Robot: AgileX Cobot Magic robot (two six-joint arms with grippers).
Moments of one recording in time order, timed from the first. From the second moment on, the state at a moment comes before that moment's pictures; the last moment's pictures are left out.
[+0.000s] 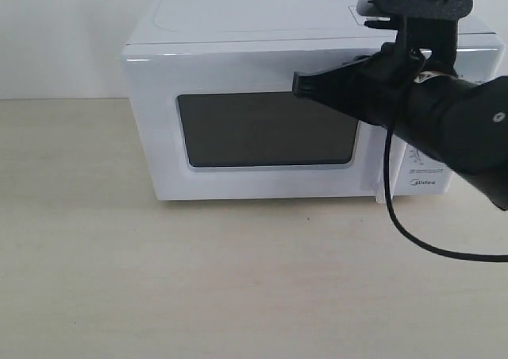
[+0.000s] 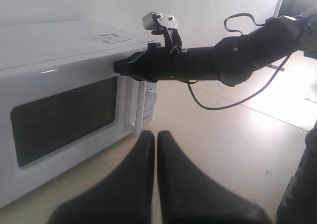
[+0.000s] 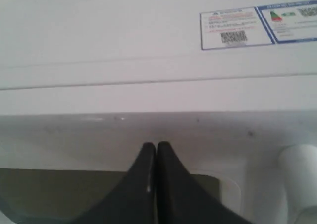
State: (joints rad) left arm -0.31 0.21 -0.48 -0.85 0.63 0.67; right arm 0.56 1.48 -0.76 0.94 -0.53 -0.56
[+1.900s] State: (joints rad) left arm -0.31 0.11 -0.48 -0.85 0.63 0.67; right arm 0.55 0.90 -0.56 0.94 0.17 -0.63
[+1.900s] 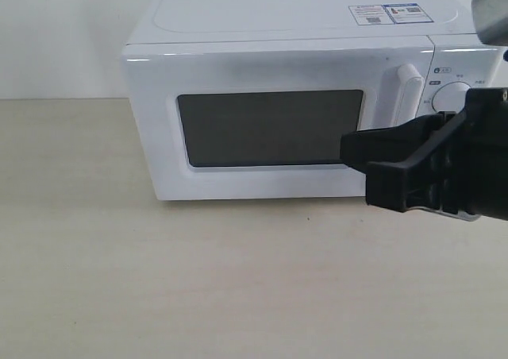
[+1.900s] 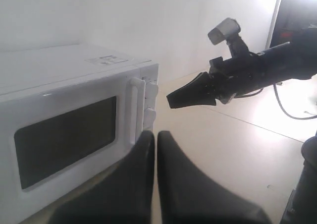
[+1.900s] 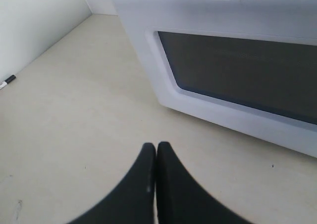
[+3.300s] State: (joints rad) left arm -0.05 0.00 -0.21 -0.69 0.43 0.59; right arm 0.55 0.90 -0.56 0.94 0.17 -0.63
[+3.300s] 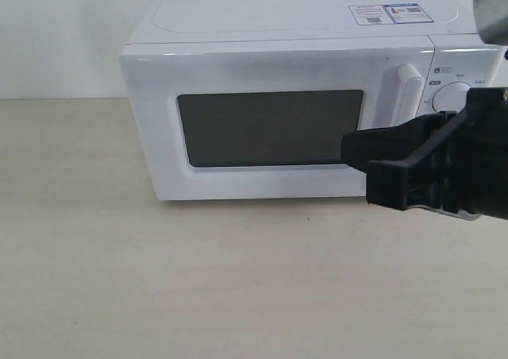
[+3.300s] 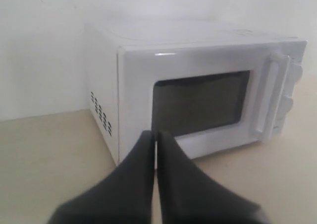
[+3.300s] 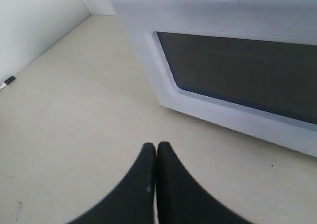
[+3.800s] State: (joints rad) left arm -0.05 0.00 -0.09 -0.69 0.19 0.59; right arm 0.55 0.90 -0.56 0.94 0.17 -0.63
